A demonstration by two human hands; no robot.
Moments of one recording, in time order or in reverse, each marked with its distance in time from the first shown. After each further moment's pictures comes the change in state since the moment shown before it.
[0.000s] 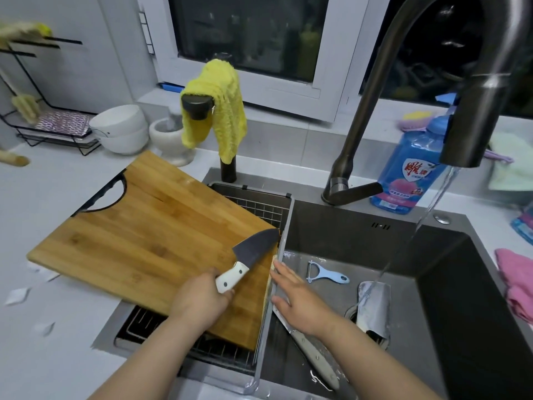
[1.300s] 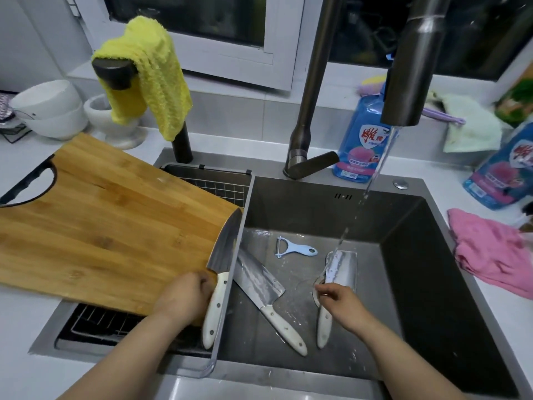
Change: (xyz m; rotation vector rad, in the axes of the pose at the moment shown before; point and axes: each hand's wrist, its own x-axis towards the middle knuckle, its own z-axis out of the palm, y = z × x) left_hand 0.011 0.014 0.052 0.075 -0.204 0.105; right_hand -0.068 0.131 0.011 0.436 0.197 0.600
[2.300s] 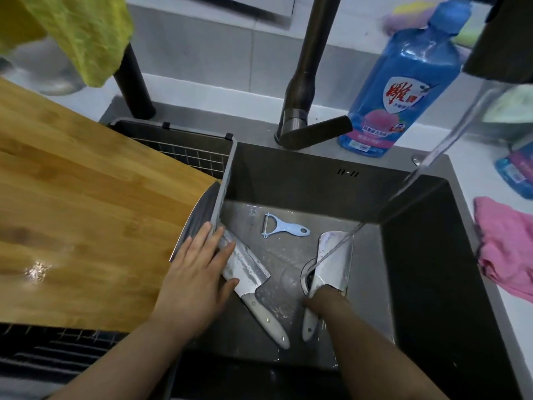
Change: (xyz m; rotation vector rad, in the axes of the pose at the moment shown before) left_hand 0.029 0.037 0.039 0.334 0.239 0.418; right_hand 0.084 0.048 0.025 -0.545 -0.196 0.478
